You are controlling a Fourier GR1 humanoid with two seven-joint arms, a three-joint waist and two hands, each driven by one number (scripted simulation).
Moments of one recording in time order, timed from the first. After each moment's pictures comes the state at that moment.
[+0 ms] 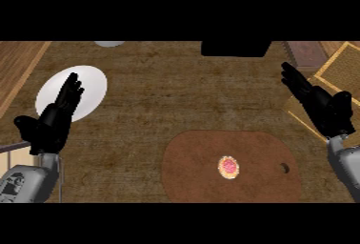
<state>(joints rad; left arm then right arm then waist) -0.20 0.40 -0.13 -1.45 0.20 0.21 0.01 -0.34 -0.55 0.21 -1.42 -0.24 0.01 0.13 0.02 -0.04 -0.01</state>
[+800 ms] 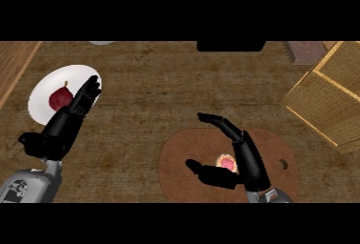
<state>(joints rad) -0.18 0.38 -0.16 -1.55 0.14 0.03 -0.01 -0.16 -0.18 0.54 -1.63 0.20 -0.40 -0.05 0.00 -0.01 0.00</state>
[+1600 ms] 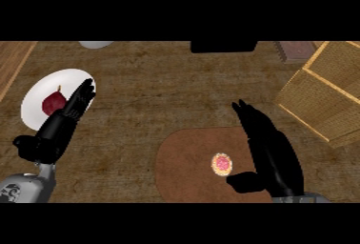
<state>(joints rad) -0.15 0.40 -0.15 -1.56 0.13 0.02 -0.01 -0.23 -0.40 0.60 -1.89 0.74 -0.06 0.77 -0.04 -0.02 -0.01</state>
